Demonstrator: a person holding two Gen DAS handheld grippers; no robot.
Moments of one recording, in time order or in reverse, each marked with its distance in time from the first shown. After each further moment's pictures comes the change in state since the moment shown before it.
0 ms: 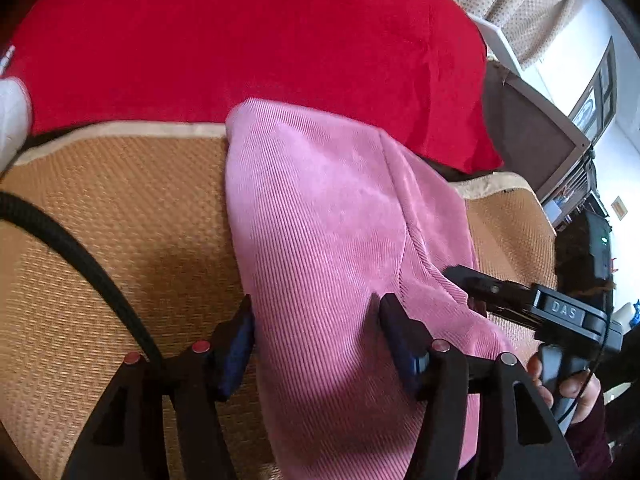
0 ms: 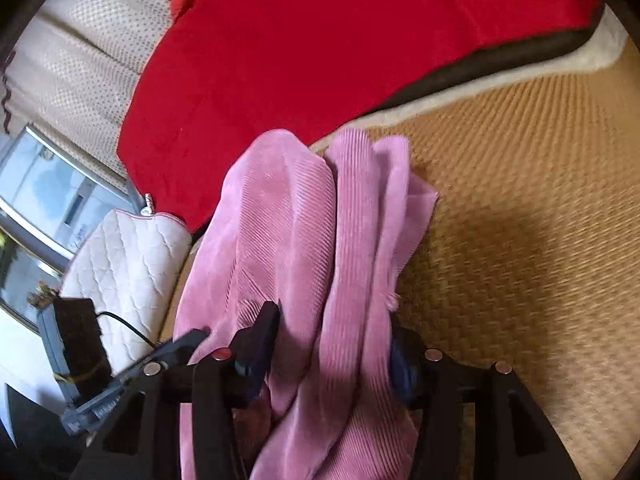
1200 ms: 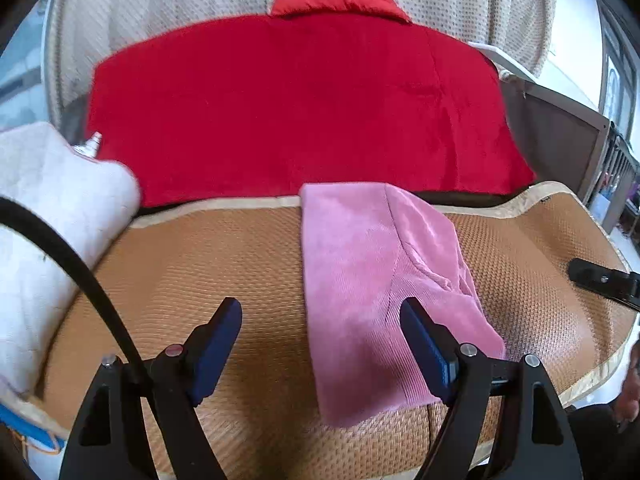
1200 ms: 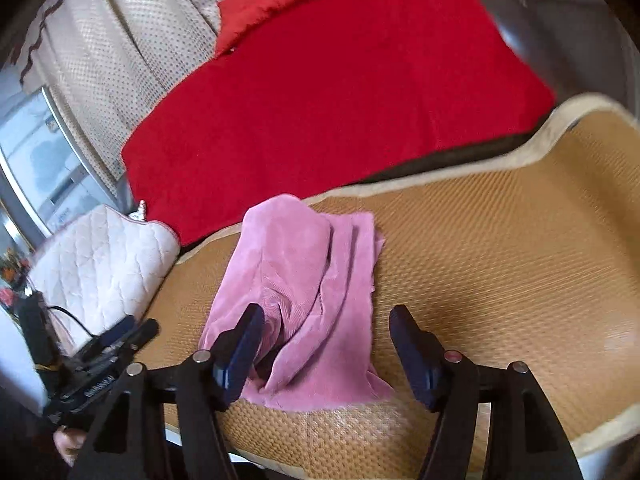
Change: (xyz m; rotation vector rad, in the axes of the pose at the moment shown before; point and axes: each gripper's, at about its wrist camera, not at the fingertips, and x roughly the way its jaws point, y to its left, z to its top) left arm -0.119 -0.057 -0.036 0.120 -0.222 0.361; right arm -0.169 0.060 -0.046 -0.155 -0.193 -0.216
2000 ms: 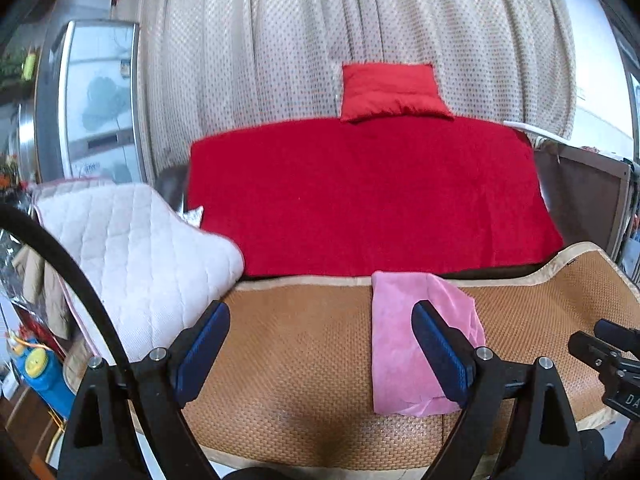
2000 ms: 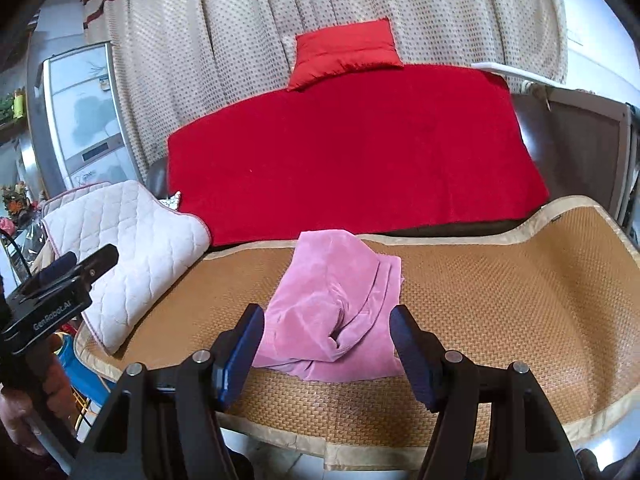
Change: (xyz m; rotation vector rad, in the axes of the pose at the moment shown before) left arm -0.161 -0.002 0.003 -0.028 -0.275 0.258; right arm -0.119 0.101 -0.036 -0.214 -0.152 -0.008
